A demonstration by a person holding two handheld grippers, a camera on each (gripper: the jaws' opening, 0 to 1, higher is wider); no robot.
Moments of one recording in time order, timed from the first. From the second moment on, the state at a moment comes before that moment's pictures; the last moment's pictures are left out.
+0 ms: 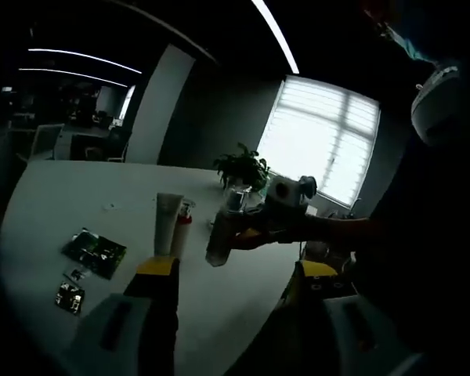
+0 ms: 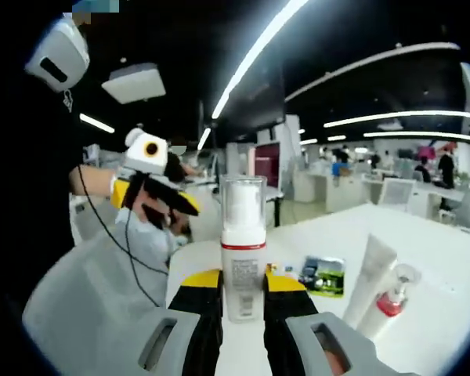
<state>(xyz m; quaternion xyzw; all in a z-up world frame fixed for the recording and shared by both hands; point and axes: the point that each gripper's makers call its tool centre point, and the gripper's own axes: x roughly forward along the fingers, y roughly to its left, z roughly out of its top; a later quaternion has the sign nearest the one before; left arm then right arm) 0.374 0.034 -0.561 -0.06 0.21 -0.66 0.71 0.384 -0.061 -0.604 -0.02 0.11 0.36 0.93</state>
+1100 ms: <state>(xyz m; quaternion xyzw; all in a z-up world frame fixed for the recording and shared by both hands) 0.395 0.014 -0.623 -0.09 0.28 -0.61 0.73 0.451 -0.106 -0.723 -0.05 0.14 0.33 0.93</state>
